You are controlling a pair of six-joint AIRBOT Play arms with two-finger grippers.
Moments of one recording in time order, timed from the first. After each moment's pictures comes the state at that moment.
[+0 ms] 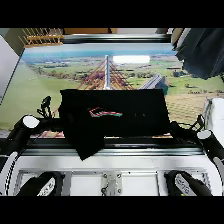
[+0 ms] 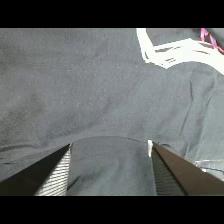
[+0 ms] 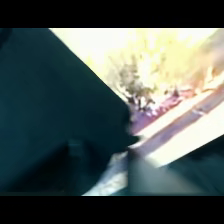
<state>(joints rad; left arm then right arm) 0.04 -0.96 0.58 0.97 -0.89 -1.50 -0.37 -0.99 0.34 -0.96 0.63 1.60</state>
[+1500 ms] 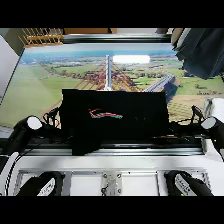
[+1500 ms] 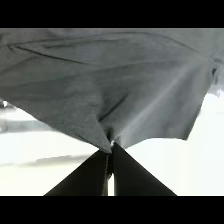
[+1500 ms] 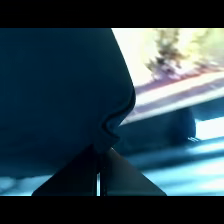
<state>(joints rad) 0.00 -0.96 0.61 1.15 -1.26 -1.60 -0.33 -0.99 0.60 -1.26 1.09 1.59</state>
